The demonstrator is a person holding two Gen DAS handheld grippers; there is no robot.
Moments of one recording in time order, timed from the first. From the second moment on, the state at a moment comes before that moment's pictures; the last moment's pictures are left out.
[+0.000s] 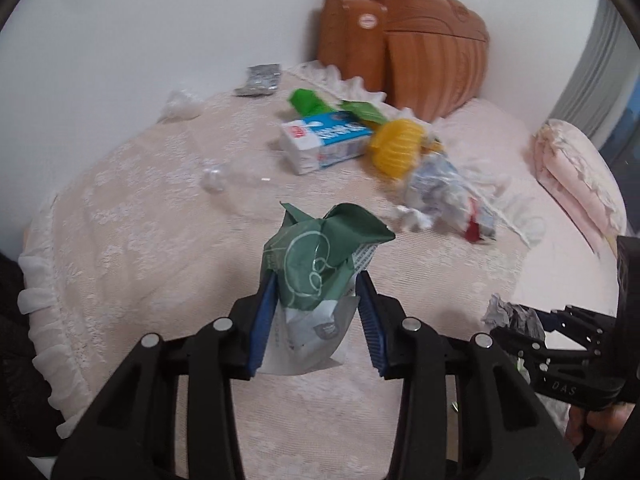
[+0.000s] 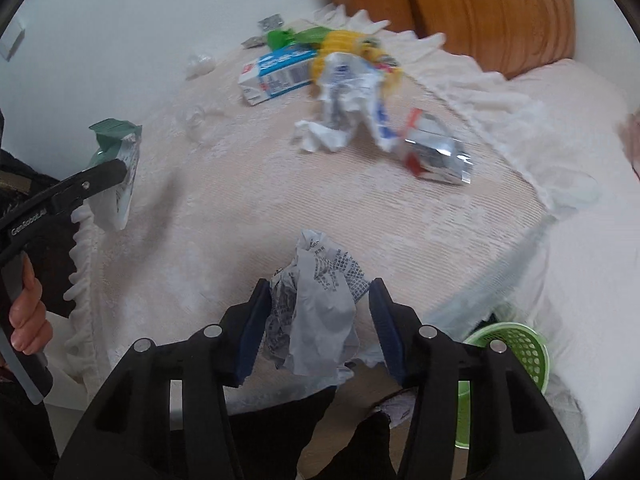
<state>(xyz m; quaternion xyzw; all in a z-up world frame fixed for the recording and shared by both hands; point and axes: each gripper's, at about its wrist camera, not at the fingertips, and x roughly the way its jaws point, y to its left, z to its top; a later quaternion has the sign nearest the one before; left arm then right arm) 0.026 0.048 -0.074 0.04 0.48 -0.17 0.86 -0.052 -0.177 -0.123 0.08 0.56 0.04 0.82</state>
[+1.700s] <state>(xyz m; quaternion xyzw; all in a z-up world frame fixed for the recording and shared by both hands) -0.104 -0.187 -0.070 0.11 0.44 -0.31 0.83 -0.222 -0.407 -0.182 0.15 0.58 -0.18 0.78</state>
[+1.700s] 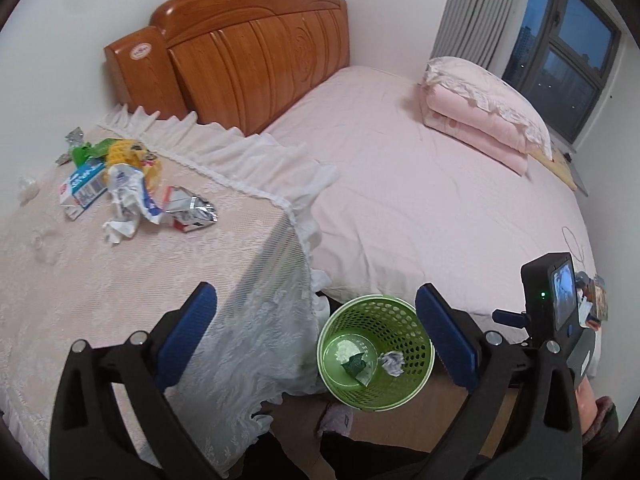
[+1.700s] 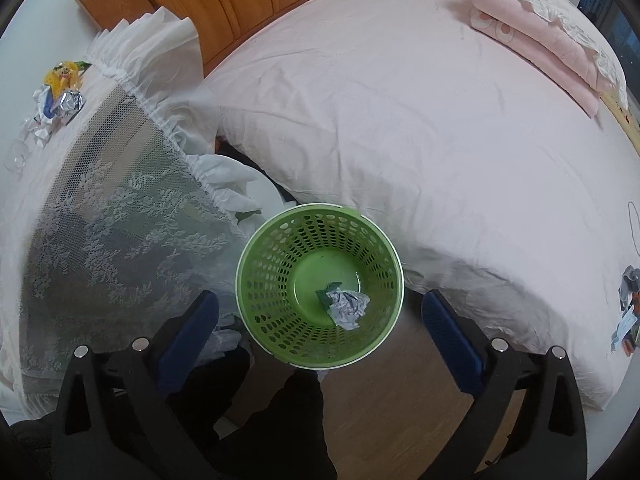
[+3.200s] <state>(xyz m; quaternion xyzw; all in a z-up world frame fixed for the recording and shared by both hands) 0.164 0.074 -0.107 -0.11 0.54 0.04 0.83 0.109 -0.172 -0.141 0.03 0.54 0.00 0.84</state>
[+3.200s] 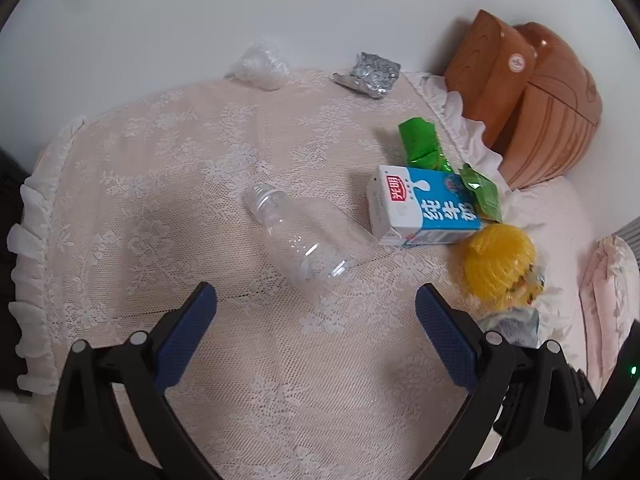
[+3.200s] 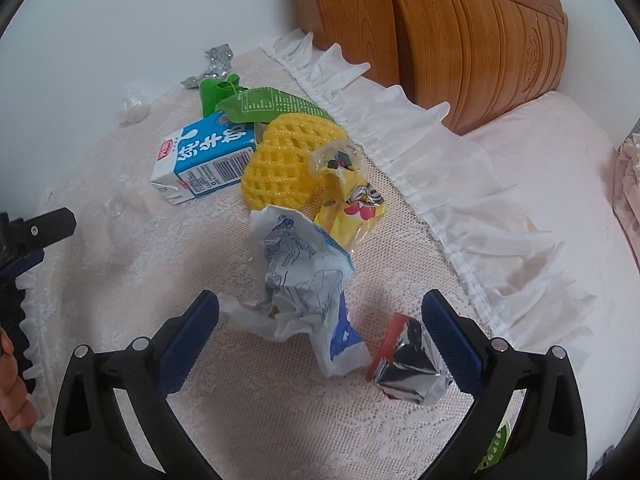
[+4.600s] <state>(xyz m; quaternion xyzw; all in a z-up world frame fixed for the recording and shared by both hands) 0.110 0.054 -0.089 -0.08 0.52 -0.02 0.85 0.035 -0.197 -0.091 0.10 0.51 0.08 0.85</state>
